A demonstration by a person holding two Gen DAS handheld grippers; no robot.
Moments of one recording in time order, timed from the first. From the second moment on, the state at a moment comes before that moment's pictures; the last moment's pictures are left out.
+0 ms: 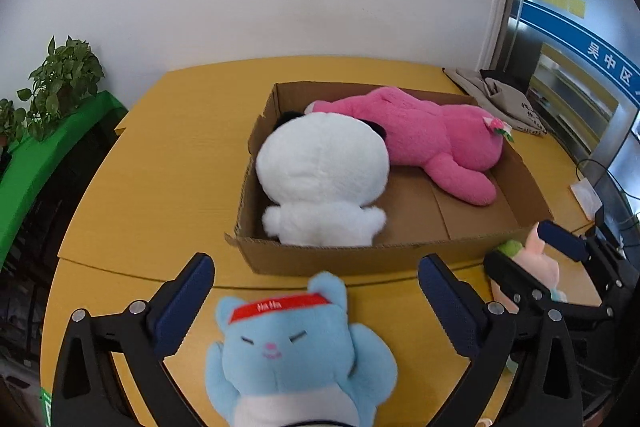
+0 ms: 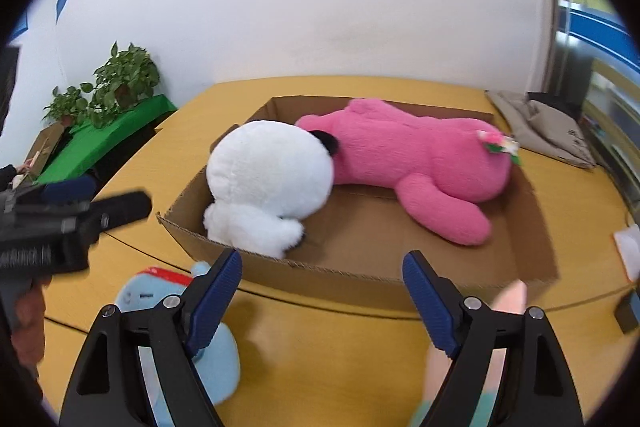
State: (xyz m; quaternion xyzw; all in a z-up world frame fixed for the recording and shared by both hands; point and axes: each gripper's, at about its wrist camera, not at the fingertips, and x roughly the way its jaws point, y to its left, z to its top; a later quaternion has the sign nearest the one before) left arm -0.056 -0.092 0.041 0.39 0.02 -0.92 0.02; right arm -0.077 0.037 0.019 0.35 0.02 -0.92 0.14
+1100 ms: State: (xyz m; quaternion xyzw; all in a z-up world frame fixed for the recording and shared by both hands) left arm -0.004 -0.031 0.031 0.39 0.04 -0.92 0.01; right arm -0.053 0.112 0.021 0.34 0.04 -0.93 0.09
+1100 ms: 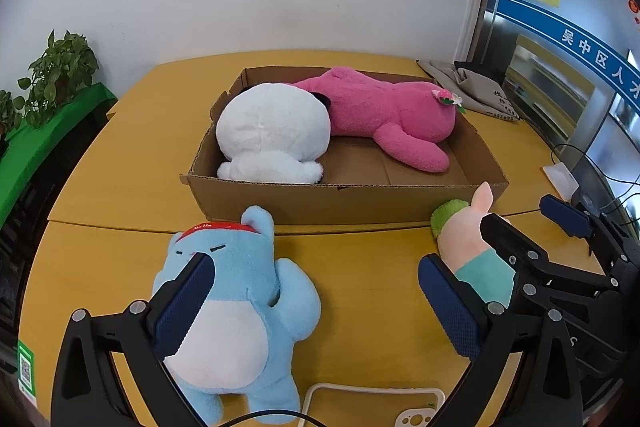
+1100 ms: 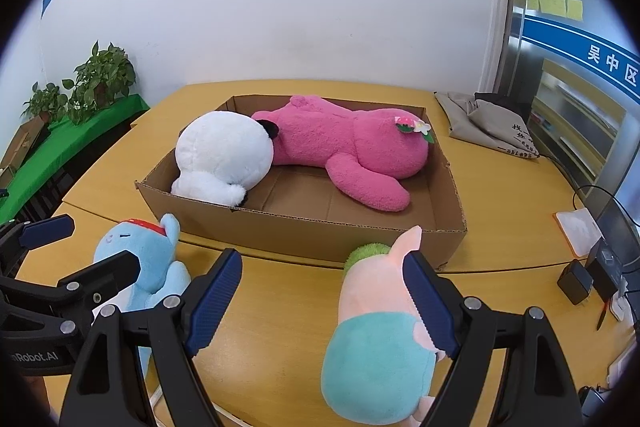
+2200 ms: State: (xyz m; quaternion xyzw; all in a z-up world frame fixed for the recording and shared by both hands) left arm -0.001 -0.032 0.024 0.40 0.04 -0.91 -0.01; right arm -0.048 0.119 0.009 0.37 0.04 -0.93 0.09
